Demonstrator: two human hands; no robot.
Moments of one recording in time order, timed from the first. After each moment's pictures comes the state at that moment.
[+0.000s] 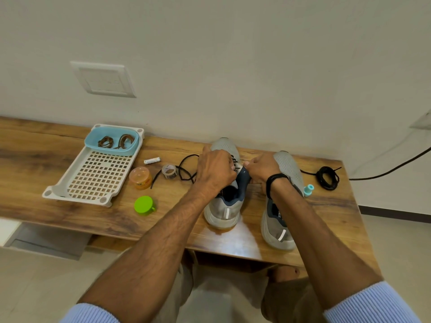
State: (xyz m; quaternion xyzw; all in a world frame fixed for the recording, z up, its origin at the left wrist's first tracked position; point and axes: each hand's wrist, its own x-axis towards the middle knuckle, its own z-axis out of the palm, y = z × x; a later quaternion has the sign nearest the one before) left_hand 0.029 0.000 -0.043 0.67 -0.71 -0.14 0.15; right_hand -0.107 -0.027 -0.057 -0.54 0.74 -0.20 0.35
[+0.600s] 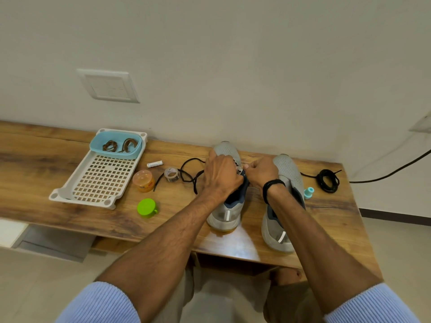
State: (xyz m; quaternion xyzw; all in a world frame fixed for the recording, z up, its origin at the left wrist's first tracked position) left_hand 0.013 0.001 -0.050 0.68 -0.71 -0.12 0.14; right_hand -0.100 -0.014 -0.053 -0.52 0.75 -0.23 0.33
